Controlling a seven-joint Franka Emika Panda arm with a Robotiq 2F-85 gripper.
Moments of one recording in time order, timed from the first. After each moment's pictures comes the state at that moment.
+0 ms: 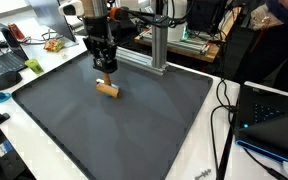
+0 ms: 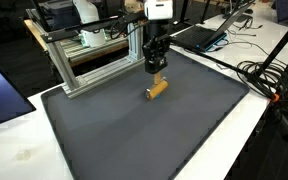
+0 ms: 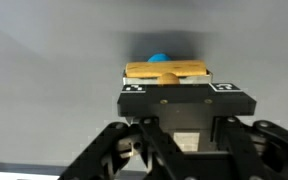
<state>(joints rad) -0.03 0.28 0.00 -2.06 -0.04 2.49 -0.07</state>
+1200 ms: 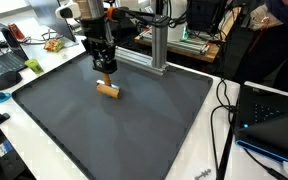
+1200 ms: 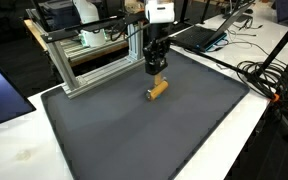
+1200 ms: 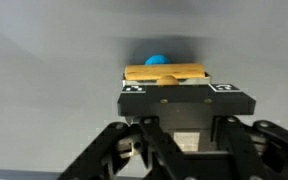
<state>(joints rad) -0.04 0.31 0.00 -2.01 0.00 2.43 -0.14</state>
